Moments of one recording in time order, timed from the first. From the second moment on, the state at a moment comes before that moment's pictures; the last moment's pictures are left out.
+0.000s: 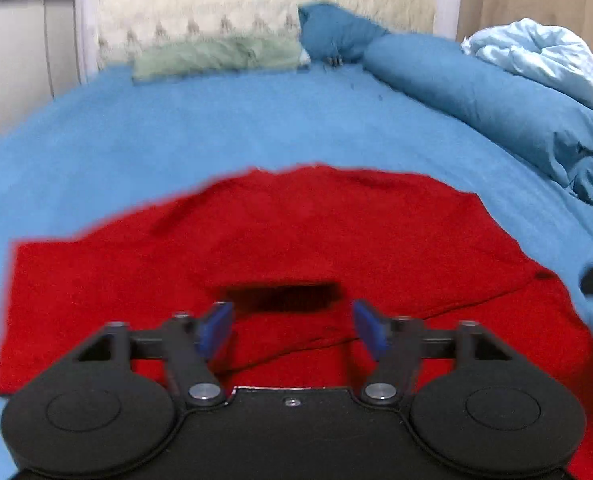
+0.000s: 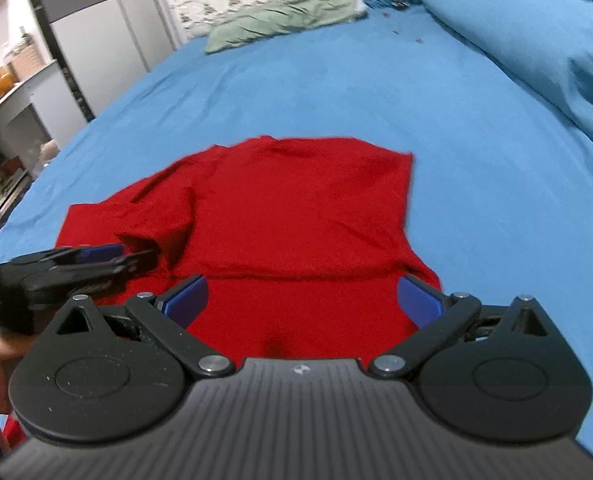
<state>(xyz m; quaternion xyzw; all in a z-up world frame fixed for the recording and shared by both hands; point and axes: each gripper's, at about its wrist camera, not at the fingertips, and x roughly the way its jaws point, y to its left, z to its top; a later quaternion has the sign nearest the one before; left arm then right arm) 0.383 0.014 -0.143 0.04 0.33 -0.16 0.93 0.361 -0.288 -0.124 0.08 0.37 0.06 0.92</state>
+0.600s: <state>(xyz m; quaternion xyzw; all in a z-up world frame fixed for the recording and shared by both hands) 0.358 0.137 -0.170 0.07 0.35 -0.03 0.93 0.459 -0.096 -0.167 -0.21 0.36 0.15 0.89</state>
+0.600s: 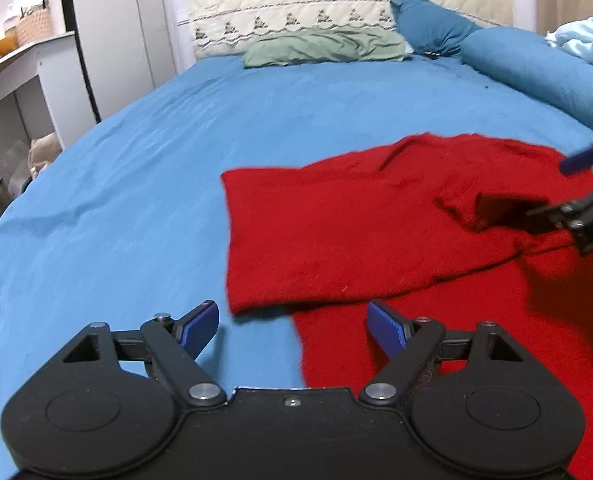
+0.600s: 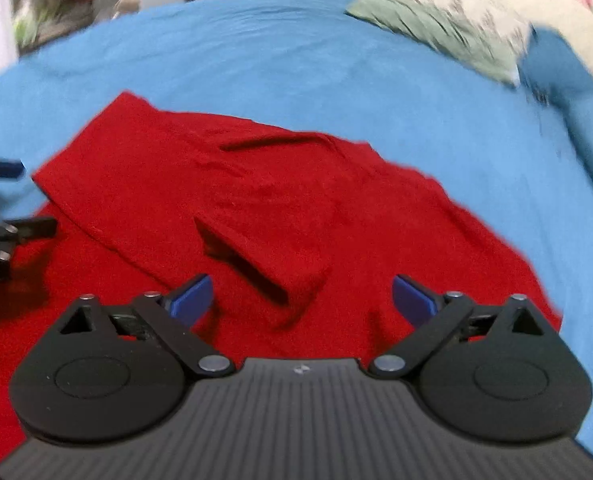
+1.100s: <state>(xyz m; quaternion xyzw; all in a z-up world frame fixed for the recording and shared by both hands) 0.365 0.155 -0.181 0.02 0.35 -0.01 0.94 0.477 -0.077 -0.173 -0.32 0.29 0.17 0.89</state>
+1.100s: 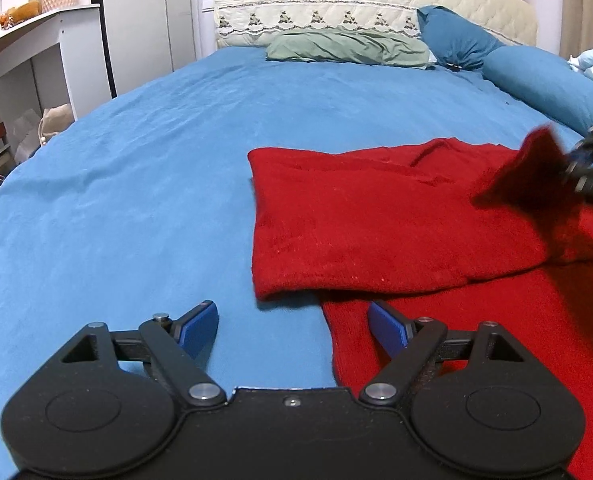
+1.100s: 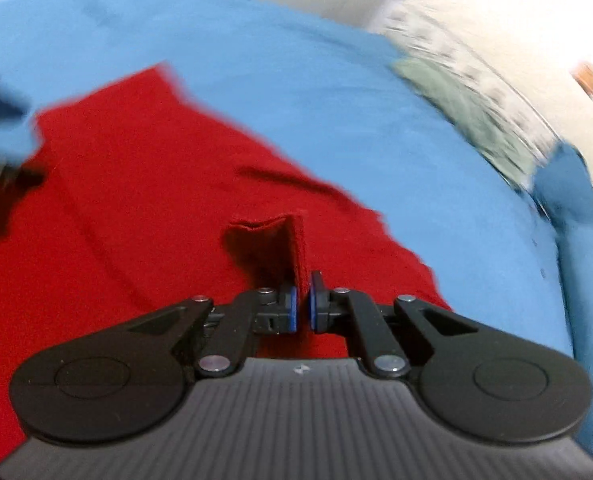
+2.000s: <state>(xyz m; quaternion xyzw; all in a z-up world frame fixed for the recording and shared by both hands) 0.374 0.121 -0.146 0.04 0.30 -0.06 0.95 0.424 -0.266 -0.188 -0.04 0.27 -0.05 0.96</state>
